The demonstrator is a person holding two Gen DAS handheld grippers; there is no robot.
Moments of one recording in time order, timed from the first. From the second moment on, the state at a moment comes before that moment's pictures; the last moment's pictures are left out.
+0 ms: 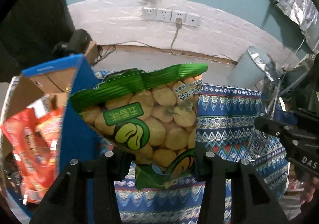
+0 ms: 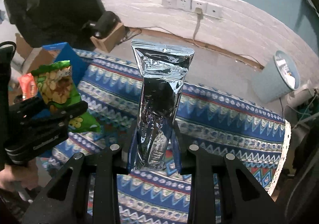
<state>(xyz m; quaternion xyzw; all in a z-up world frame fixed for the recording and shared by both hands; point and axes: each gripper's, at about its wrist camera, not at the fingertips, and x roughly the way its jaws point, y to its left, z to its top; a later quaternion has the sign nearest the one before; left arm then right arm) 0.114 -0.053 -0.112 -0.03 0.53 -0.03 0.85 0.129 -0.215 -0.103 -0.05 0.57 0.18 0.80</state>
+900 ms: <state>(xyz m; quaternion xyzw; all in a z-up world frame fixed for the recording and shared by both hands) 0.044 0.114 -0.047 -0.03 0.49 0.03 0.87 0.106 -0.038 -0.044 -0.05 0.55 0.32 0.77</state>
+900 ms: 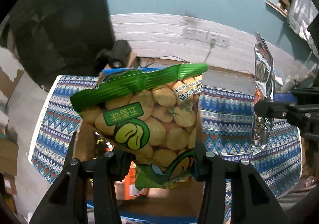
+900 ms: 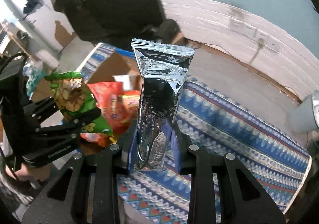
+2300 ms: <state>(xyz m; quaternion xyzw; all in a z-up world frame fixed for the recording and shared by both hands) -0.010 0.146 0.003 0.01 0.43 0.09 0.90 0.083 0.008 -0.030 -0.06 0.54 0.33 0.77</state>
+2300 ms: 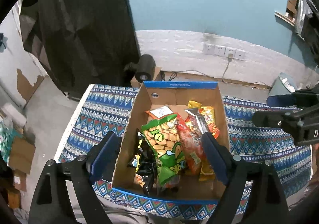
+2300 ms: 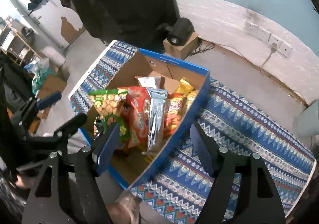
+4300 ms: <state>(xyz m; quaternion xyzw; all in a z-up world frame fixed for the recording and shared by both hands) -0.007 0.113 0.020 0.02 0.44 0.08 0.89 0.062 -0.046 -0.014 -0.05 0.53 0.32 0.79</state>
